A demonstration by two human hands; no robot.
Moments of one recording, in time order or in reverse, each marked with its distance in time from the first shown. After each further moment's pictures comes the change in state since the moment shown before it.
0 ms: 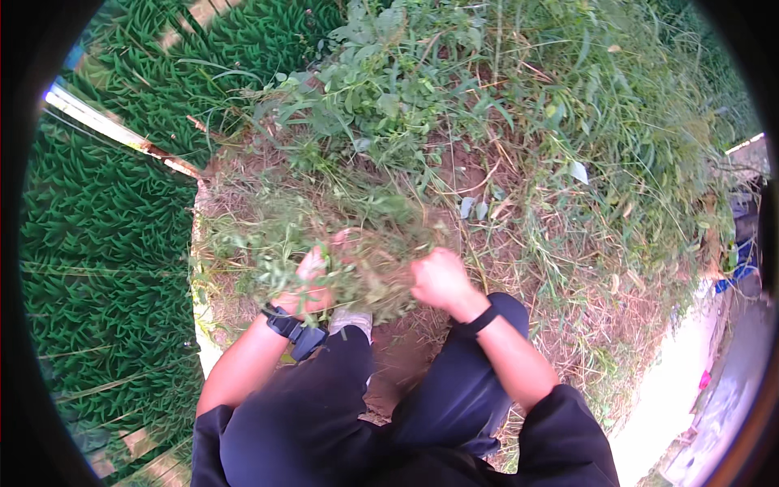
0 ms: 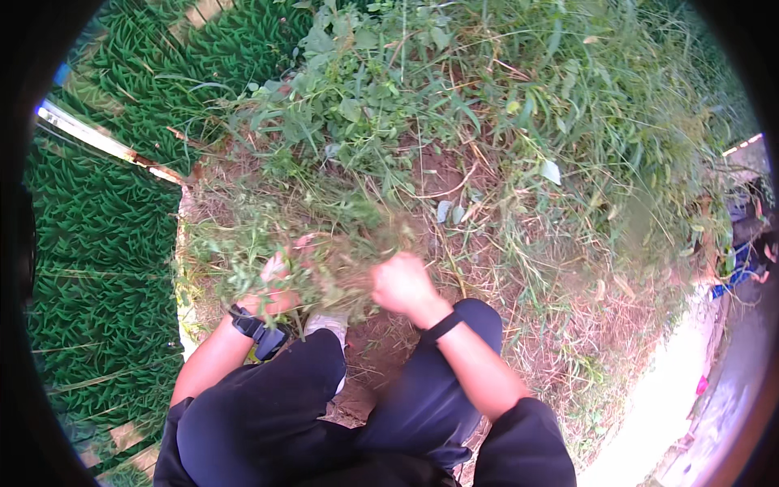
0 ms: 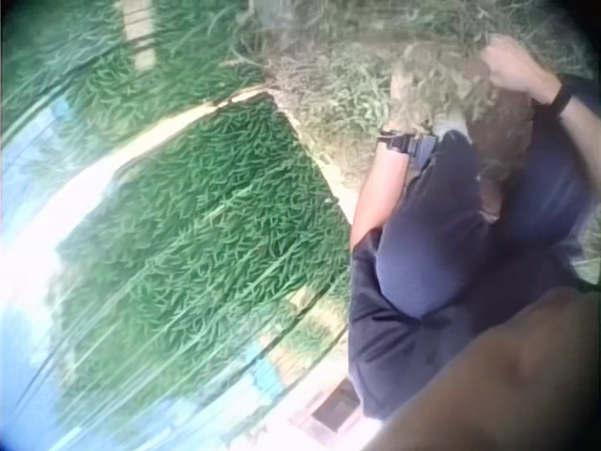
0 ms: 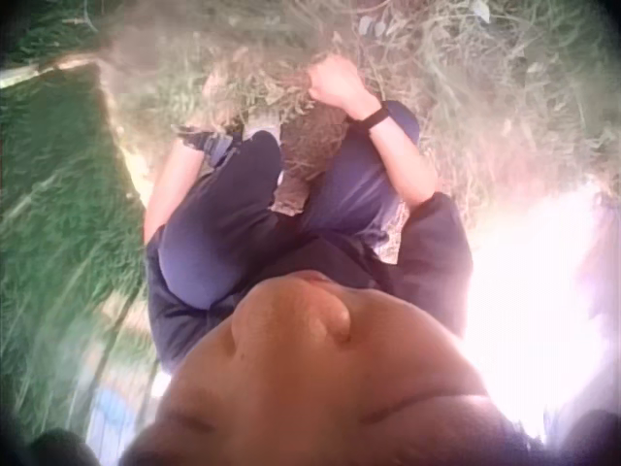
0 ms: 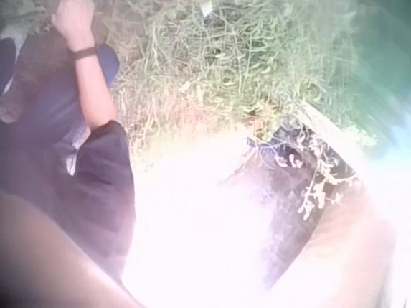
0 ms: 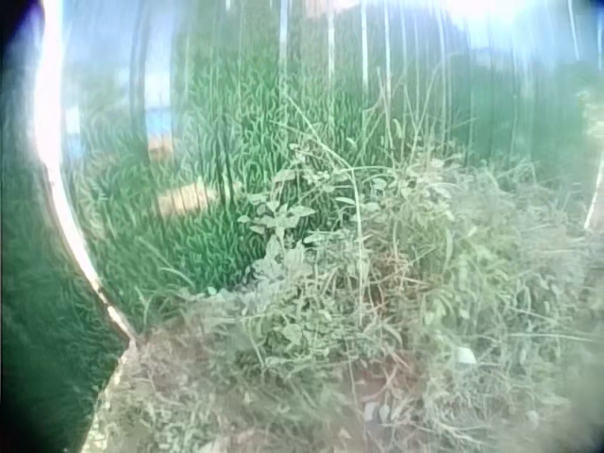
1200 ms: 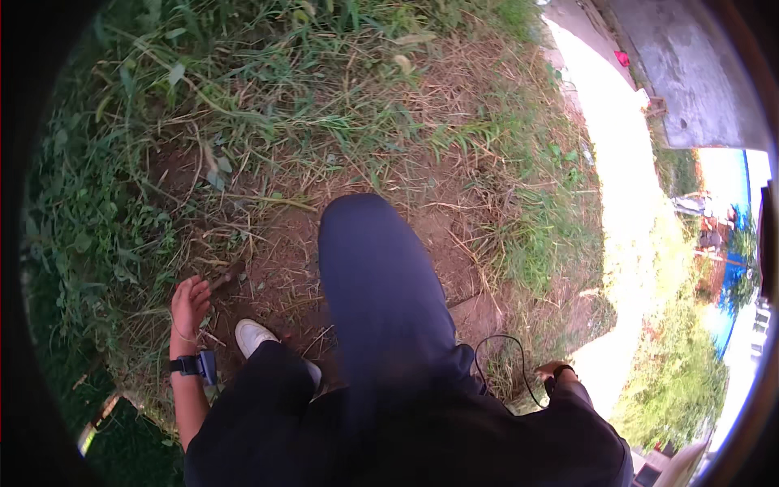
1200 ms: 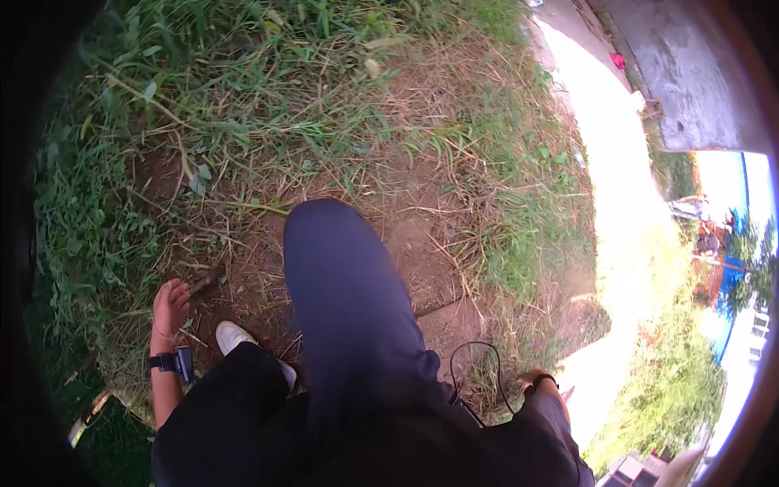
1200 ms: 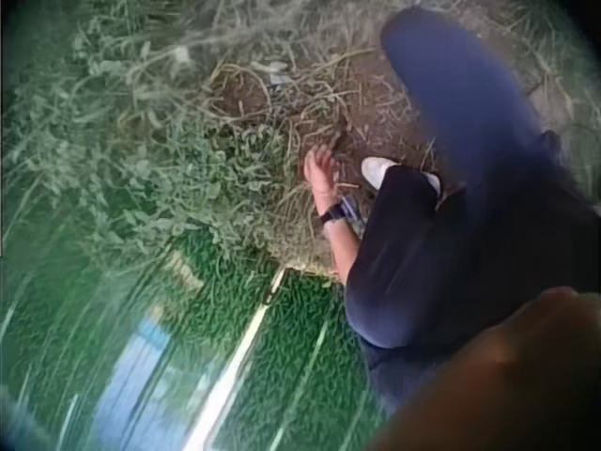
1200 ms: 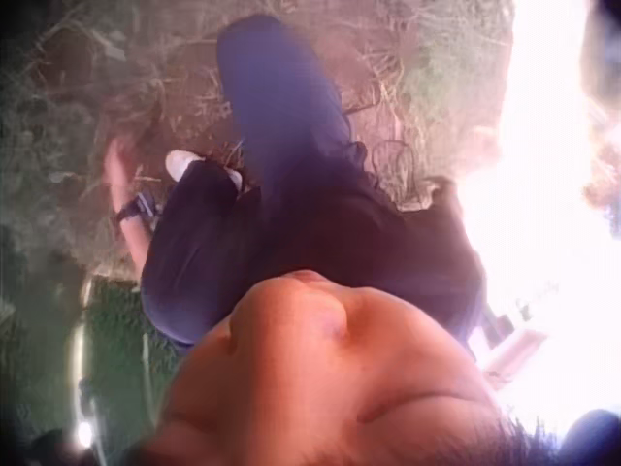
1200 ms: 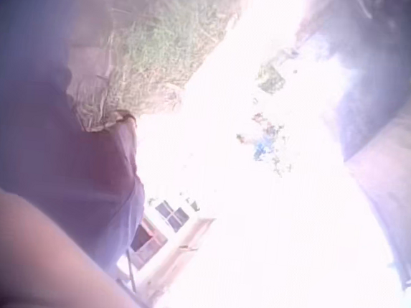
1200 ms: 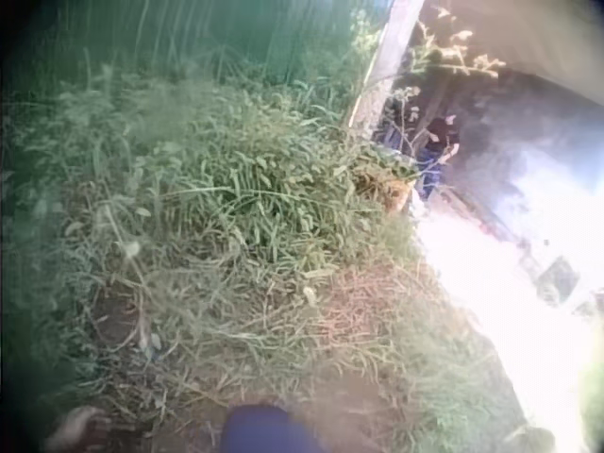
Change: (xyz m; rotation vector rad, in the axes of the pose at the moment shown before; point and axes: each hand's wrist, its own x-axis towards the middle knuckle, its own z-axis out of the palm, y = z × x) left_hand 0.129 -0.037 -0.037 0.954 0.195 -0.372; right_hand -0.787 -0.280 0.259 1.106 -1.258 1.859
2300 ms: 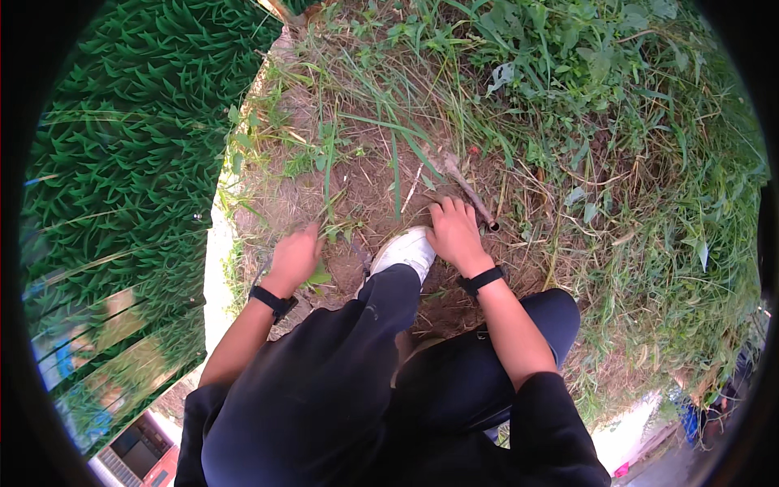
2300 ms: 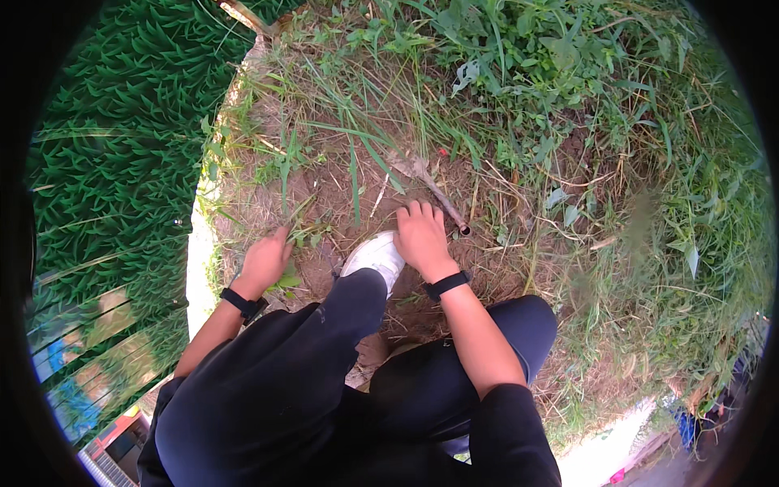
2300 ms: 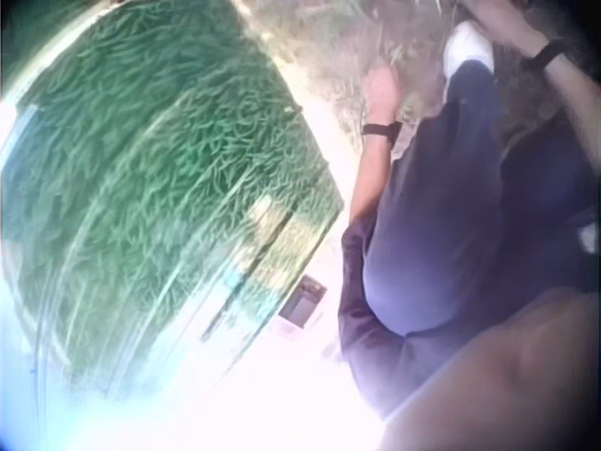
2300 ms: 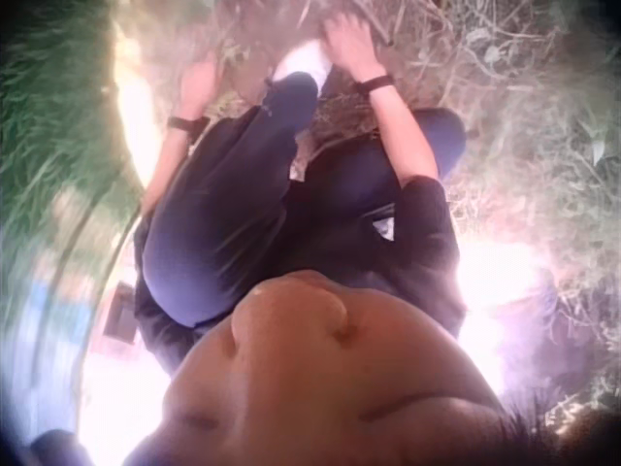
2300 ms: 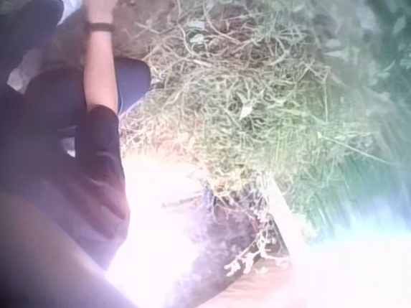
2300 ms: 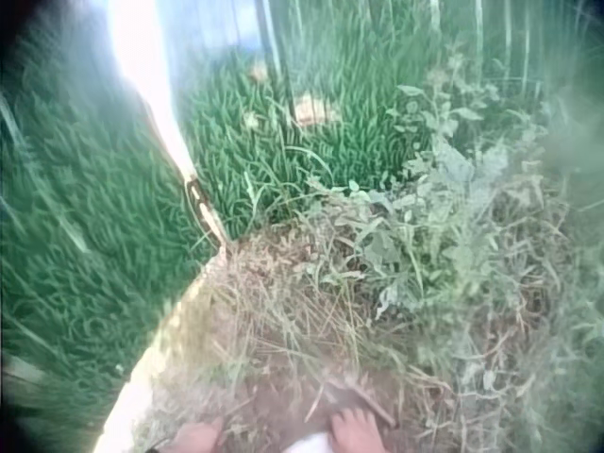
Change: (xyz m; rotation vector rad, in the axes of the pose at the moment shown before) left_hand -0.223 -0.207 -0.038 0.867 0.602 -0.119; right_hand -0.462 -0.756 0.022 -1.197 1.039 -2.074
